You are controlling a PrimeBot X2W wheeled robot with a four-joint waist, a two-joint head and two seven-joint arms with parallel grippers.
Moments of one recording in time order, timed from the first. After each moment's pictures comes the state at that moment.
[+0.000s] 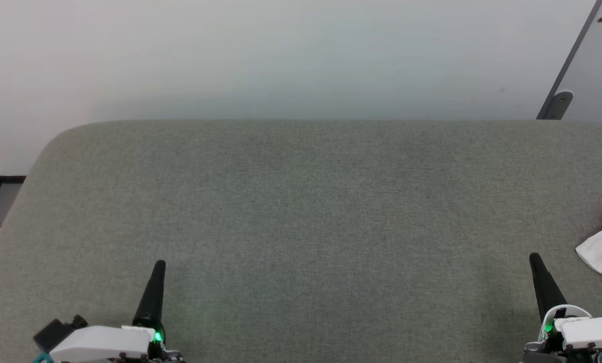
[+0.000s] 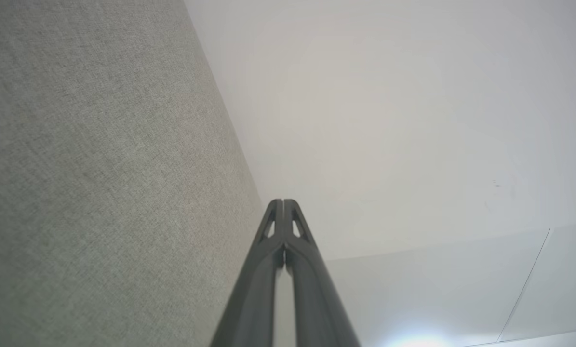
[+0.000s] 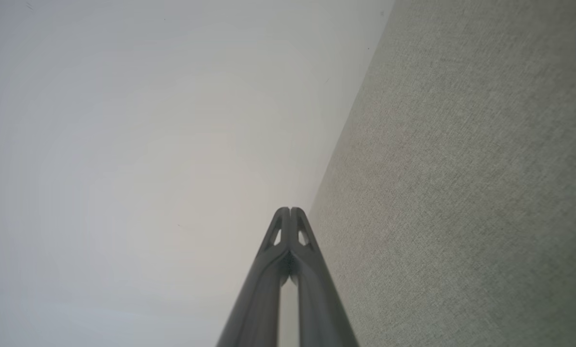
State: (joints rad) left arm -0.05 0.09 0.06 0.20 -1.42 -0.13 0.02; right arm -0.06 -0.08 -0.09 0.21 1.41 0.13 0.05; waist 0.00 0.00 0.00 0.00
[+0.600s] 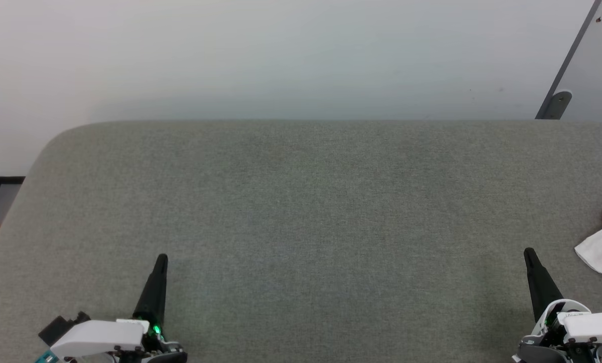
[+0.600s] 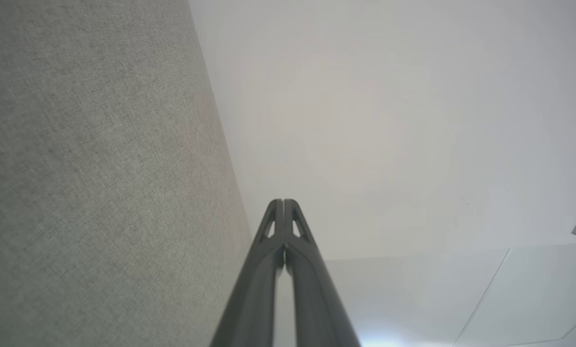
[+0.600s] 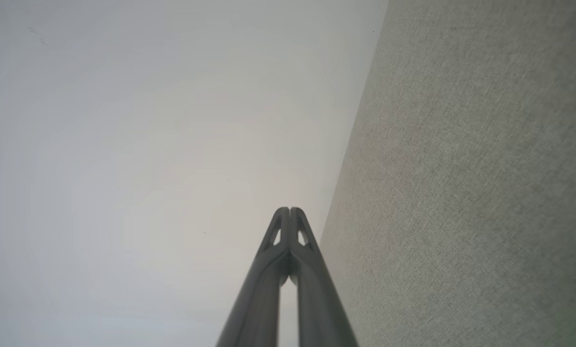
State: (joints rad) left arm -0.08 0.08 0.07 0.23 -1.55 -0.13 0.06; right arm -0.09 -0.07 -0.10 0.23 1.53 0.13 0.09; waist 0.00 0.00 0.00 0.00
